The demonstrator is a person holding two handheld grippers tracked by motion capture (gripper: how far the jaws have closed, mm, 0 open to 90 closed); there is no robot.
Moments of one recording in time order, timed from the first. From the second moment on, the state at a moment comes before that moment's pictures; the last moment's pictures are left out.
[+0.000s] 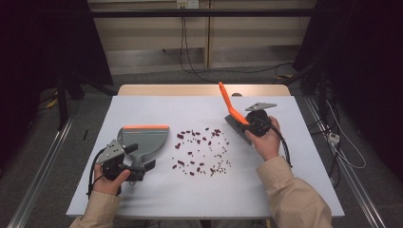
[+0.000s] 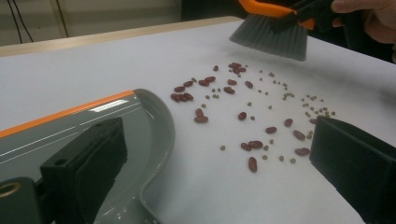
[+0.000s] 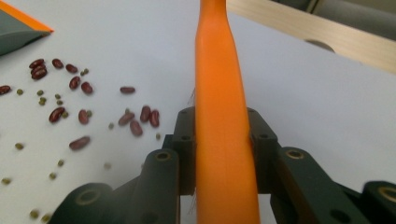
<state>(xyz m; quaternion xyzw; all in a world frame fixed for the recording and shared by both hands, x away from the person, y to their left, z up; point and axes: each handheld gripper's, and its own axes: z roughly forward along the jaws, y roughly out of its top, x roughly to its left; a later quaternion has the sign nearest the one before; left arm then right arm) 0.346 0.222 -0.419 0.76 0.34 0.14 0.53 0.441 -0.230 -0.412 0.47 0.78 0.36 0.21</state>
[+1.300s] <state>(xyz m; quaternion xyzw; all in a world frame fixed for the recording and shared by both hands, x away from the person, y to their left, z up) 0.345 0.227 -0.419 0.75 0.35 0.15 0.54 0.440 -0.190 -0.431 0.19 0.90 0.36 0.19</state>
